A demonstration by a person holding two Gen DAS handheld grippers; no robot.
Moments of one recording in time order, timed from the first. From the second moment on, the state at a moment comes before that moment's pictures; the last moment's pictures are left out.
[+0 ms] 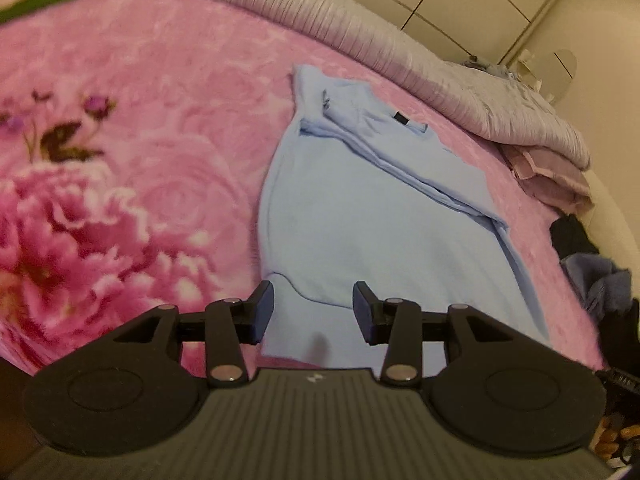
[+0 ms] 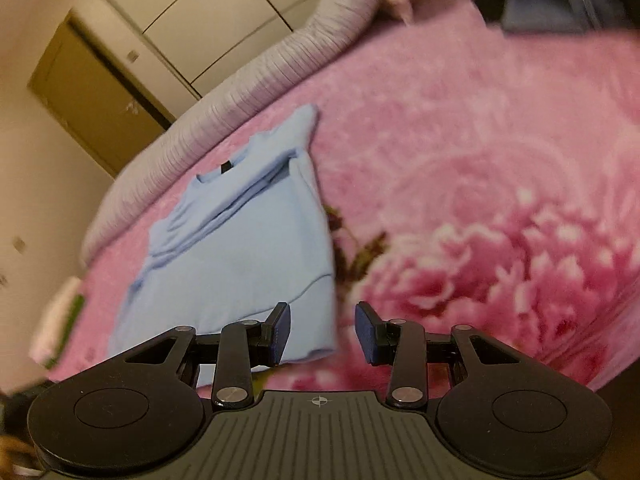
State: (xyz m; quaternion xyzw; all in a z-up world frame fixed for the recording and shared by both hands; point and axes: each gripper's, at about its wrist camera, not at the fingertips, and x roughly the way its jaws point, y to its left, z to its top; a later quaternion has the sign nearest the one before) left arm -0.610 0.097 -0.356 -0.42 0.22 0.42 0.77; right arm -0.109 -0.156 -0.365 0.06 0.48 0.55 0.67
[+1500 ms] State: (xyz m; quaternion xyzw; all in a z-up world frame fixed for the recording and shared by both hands) left arm -0.676 0.042 -0.361 -0.48 0.13 0.31 0.81; right arm -0.102 -0.180 -0.363 0.14 0.57 0.59 0.56
